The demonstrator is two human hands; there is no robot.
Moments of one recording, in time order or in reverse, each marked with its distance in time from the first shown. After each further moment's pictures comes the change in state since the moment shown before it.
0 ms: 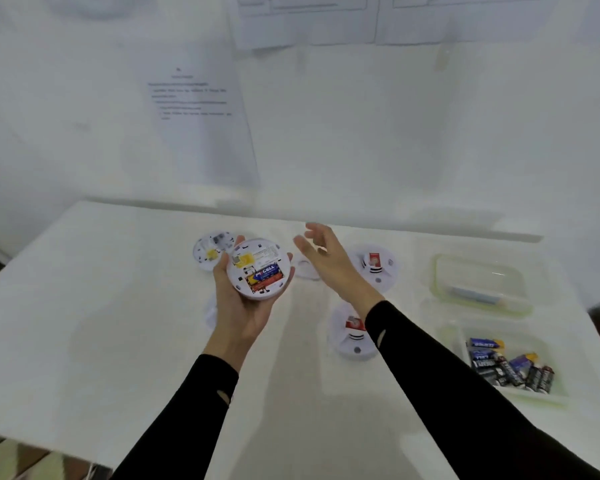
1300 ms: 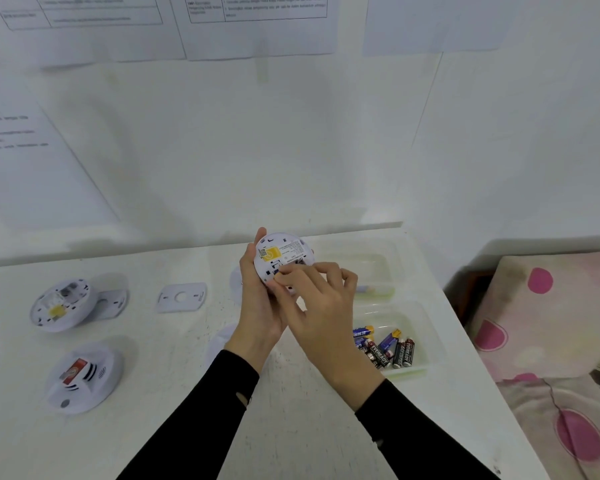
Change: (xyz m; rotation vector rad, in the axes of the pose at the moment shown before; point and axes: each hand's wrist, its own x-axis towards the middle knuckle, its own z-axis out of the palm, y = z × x) left_hand 0.012 -0.174 0.131 0.241 -0.283 -0.166; right_hand -0.115 0.009 -0.126 -0.824 0.874 -0.697
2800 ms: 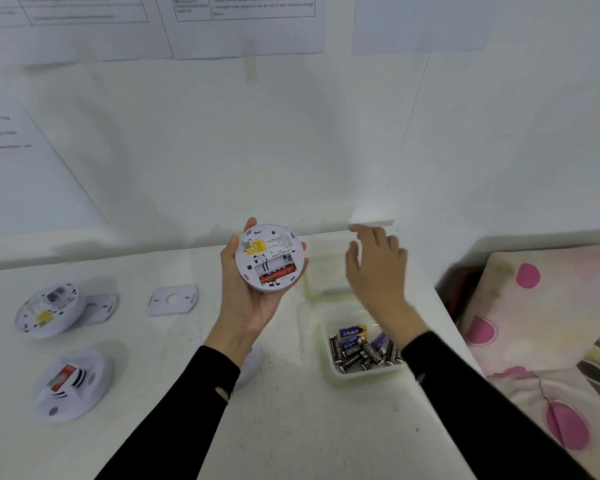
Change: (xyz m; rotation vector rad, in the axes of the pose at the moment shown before) left_hand 0.005 0.018 0.002 -0.216 -0.130 -0.118; right_hand 0.031 0.099 -0.016 -0.389 -0.245 0.260
